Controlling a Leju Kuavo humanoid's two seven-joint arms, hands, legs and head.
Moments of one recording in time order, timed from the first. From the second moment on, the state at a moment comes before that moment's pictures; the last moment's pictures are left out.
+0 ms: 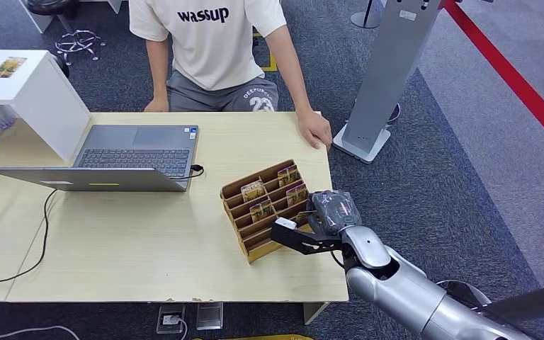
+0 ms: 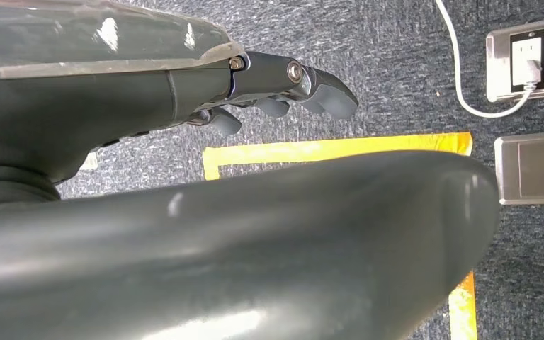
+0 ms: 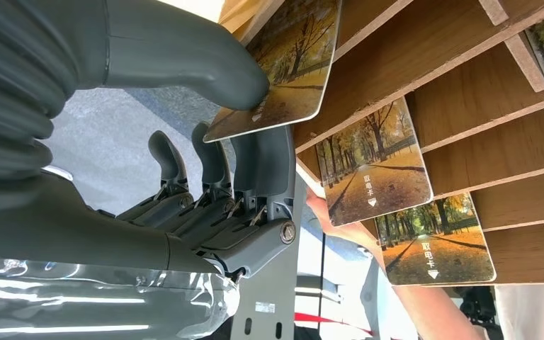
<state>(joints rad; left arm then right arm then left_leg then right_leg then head) -0.10 0.12 -1.15 -0.22 1.38 0.10 -0.17 -0.57 -0.35 0.89 -1.22 0.69 -0.19 0.43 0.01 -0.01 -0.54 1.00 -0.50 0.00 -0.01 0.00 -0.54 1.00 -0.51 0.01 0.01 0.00</state>
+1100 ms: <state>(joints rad) -0.10 0.13 -1.14 -0.22 1.38 0.09 -0.19 -0.65 -0.46 0.82 -1.51 0.63 -0.06 0.56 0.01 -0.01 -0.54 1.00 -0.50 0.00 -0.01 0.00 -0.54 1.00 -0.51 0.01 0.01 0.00</state>
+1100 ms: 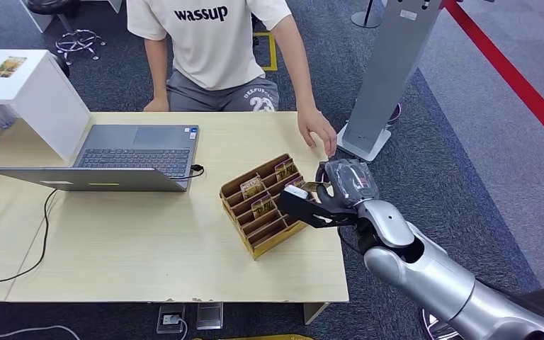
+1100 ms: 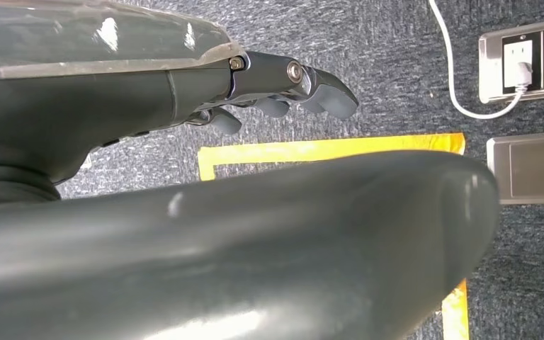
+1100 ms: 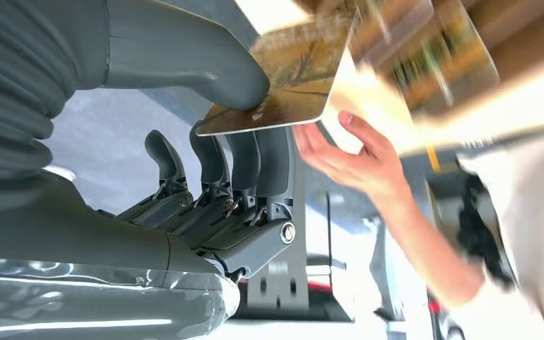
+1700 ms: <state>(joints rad) -0.11 0.13 -1.14 -0.22 1.36 0.08 -0.19 -0.68 -0.43 0.77 -1.65 0.72 -0.22 0.38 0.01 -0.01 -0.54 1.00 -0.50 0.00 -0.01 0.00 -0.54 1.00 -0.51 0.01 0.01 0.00</state>
